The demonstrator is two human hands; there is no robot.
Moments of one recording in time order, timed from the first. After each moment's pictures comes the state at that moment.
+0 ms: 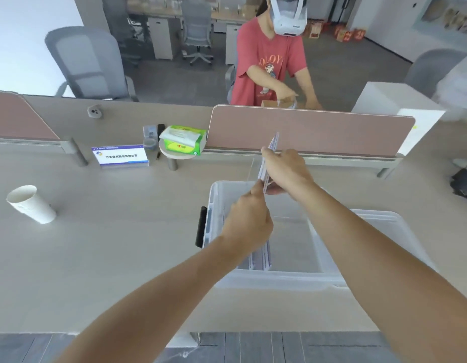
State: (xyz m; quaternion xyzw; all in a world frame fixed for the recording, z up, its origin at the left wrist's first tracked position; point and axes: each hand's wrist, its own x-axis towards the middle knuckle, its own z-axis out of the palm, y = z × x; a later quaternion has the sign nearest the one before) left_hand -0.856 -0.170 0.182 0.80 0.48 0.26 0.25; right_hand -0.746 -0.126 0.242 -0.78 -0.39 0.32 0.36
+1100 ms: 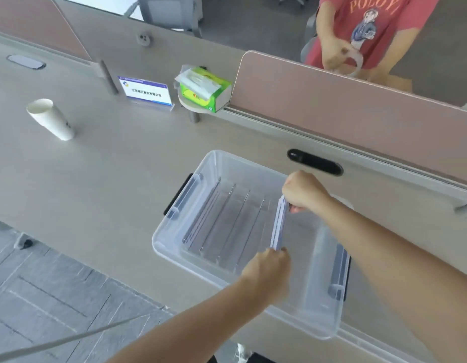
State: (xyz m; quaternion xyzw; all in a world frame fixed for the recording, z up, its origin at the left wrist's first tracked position) left_hand -0.705 -0.190 0.081 0.76 0.57 -0.07 0.31; right_hand -0.611 -0.032 0.092 -0.70 -0.65 0.29 -0.05
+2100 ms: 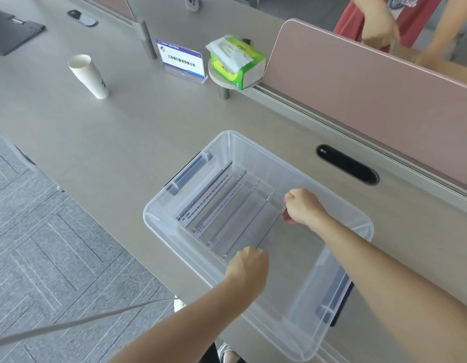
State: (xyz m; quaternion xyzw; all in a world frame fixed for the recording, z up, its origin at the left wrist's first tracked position) left_hand -0.679 -0.178 0.013 0.60 0.72 -0.12 0.32; right_hand -0.587 -0.011 -0.010 -0.65 -0.62 0.43 0.00
